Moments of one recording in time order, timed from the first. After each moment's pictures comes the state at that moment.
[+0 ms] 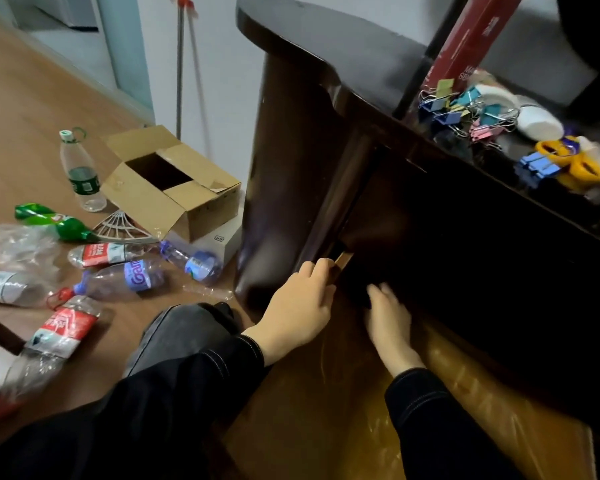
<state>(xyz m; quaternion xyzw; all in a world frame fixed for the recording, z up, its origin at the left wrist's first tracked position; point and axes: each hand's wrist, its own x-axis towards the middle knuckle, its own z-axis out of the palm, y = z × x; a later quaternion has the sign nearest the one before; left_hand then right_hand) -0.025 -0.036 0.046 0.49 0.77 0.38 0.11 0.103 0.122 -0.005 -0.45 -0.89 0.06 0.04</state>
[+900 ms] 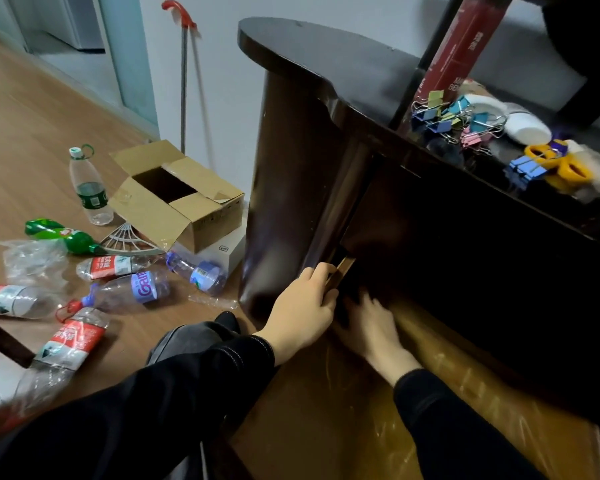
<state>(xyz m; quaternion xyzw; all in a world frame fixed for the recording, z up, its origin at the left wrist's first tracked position) -0.024 -0.040 0.052 0.47 0.78 0.39 0.13 0.085 0.094 -0.001 -0.34 -0.94 -0.03 -0.07</state>
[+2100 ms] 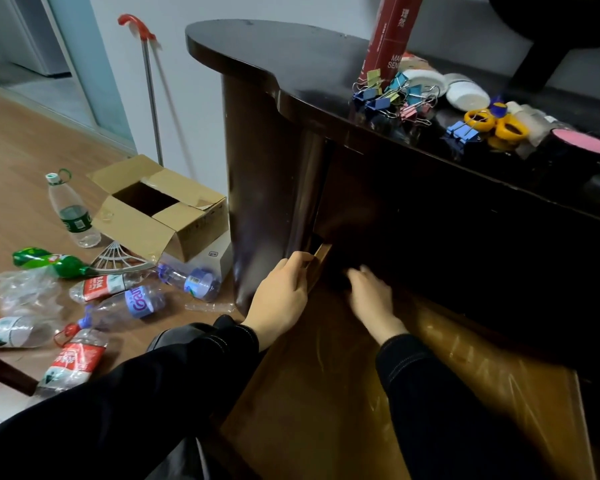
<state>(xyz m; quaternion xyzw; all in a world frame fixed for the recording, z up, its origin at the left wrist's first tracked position) -0.024 -0.044 0.059 0.46 0.78 0.41 0.15 0.091 0.119 -0.005 -0.42 -0.90 0.04 0.08</state>
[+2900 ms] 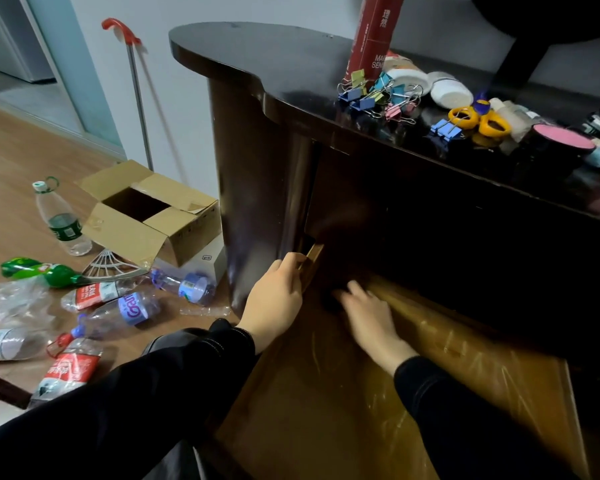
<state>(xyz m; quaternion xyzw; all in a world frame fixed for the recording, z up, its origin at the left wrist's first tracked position) -0.023 -0.043 0.061 0.46 0.79 0.38 0.14 0.126 0.096 -0.015 -0.36 -0.93 0.01 0.04</state>
